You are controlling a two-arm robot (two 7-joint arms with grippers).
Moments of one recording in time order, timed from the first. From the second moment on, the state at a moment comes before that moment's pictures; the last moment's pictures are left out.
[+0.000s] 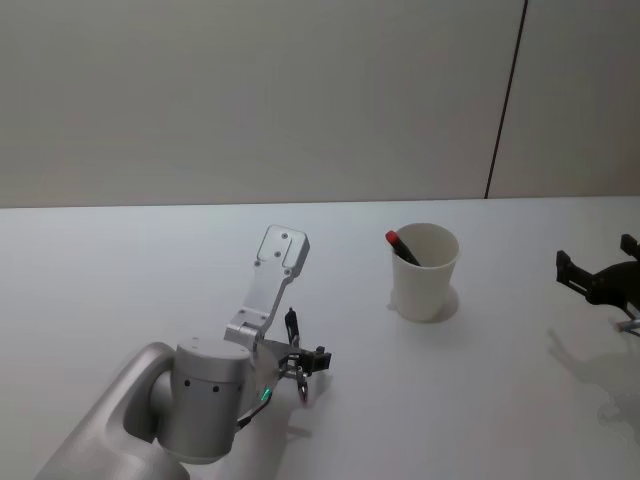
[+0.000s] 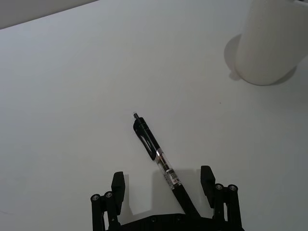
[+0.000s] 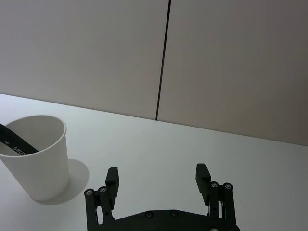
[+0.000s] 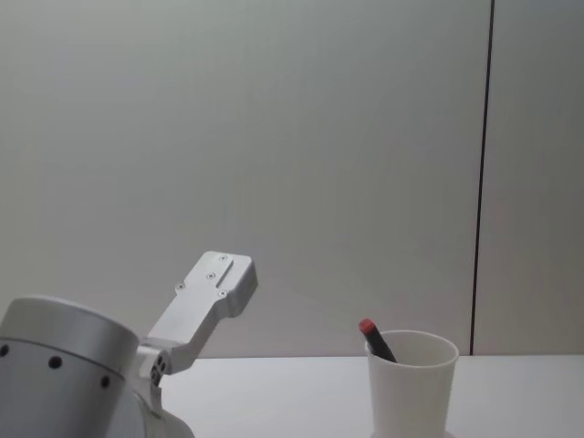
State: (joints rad) left arm -0.28 0.17 0.44 -1.44 -0.36 0.78 0.20; right arm 0.09 0.19 0.04 -1.51 0.03 0.19 0.29
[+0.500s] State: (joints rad) left arm -0.29 0.16 0.44 -1.43 -0.36 0.80 0.18; right arm 0.09 0.19 0.04 -1.51 0.03 0.19 0.29
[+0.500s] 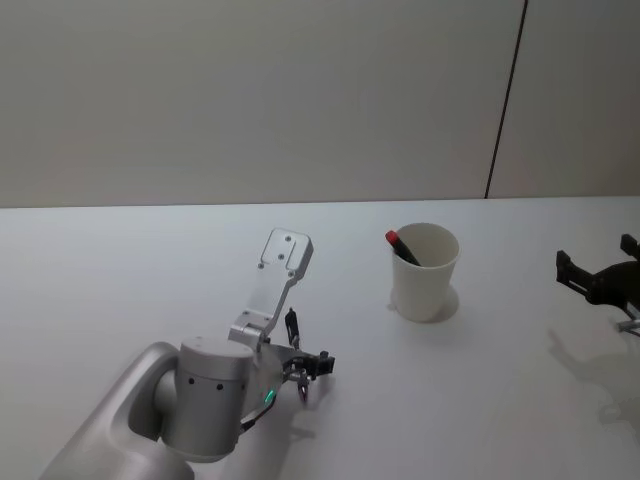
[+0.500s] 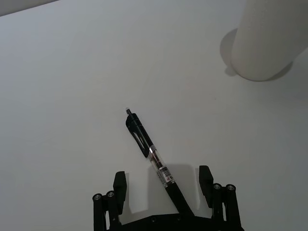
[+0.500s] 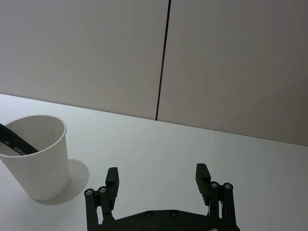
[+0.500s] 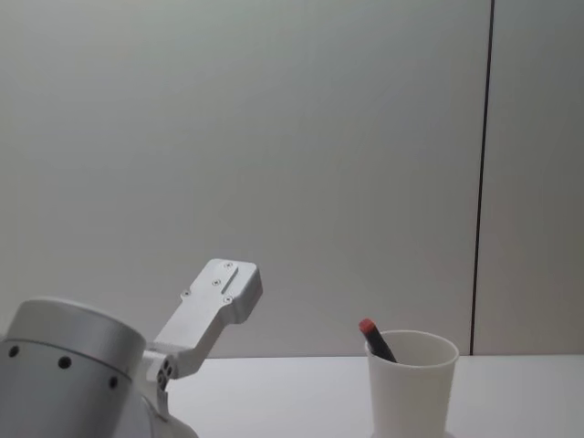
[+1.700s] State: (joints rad) left arm -0.26 0.14 0.43 -1.42 -0.37 0.79 0.20; right arm 0.09 0.19 0.04 -1.51 0.03 0.19 0.29
